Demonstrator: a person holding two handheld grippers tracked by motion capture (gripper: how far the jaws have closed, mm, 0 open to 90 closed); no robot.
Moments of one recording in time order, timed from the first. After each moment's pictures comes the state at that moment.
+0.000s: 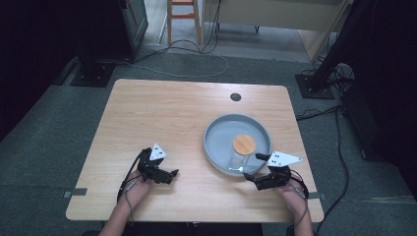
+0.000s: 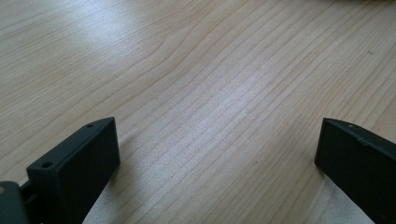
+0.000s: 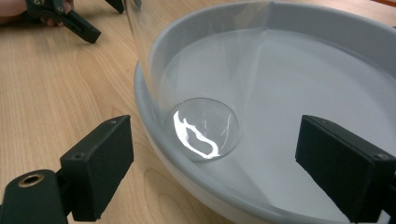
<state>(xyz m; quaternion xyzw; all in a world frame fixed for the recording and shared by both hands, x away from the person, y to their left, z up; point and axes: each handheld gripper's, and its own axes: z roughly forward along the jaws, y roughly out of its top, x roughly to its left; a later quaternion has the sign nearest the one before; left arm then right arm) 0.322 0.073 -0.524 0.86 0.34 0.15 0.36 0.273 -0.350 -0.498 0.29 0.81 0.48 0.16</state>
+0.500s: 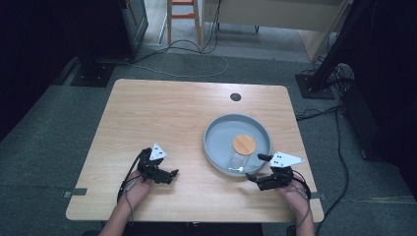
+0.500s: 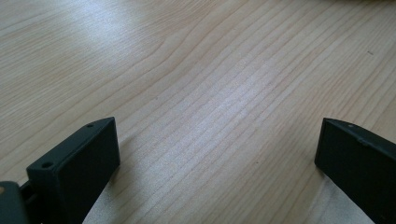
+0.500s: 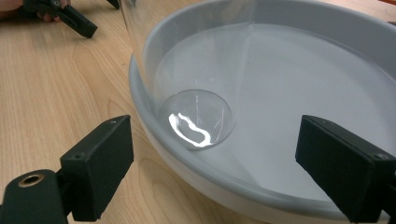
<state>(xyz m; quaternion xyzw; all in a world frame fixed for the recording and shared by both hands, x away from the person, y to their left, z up) 0.322 0.073 -0.524 0.86 0.34 0.15 0.36 0.271 -0.359 -0.499 0.29 0.82 0.47 0.16</state>
